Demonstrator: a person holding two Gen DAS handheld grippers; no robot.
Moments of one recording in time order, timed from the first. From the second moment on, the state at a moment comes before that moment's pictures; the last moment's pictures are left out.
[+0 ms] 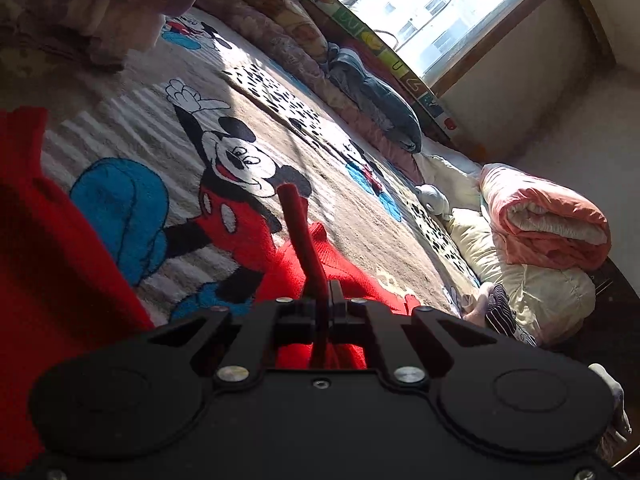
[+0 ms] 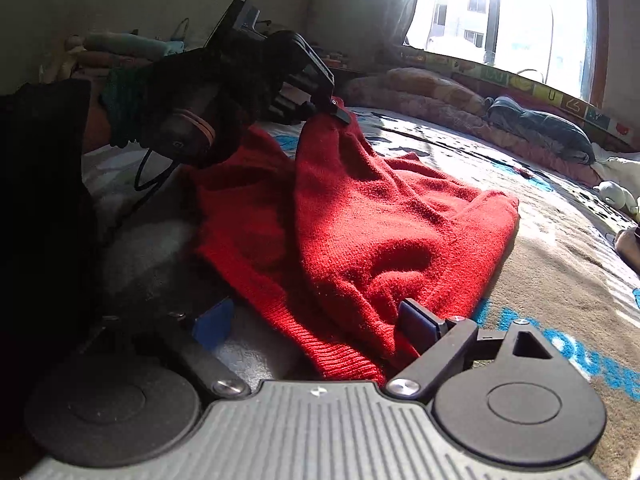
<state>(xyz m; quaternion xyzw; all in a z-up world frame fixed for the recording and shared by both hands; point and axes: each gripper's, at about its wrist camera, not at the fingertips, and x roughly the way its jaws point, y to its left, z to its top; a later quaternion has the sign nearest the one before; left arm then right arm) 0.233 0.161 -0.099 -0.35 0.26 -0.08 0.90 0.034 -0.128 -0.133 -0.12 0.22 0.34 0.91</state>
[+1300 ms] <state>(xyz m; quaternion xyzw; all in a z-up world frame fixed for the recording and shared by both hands) 0.358 -0.034 -0.064 -0.24 0.36 -0.03 0.90 0.046 -0.156 -0.133 0.00 0.26 0.37 0.89</state>
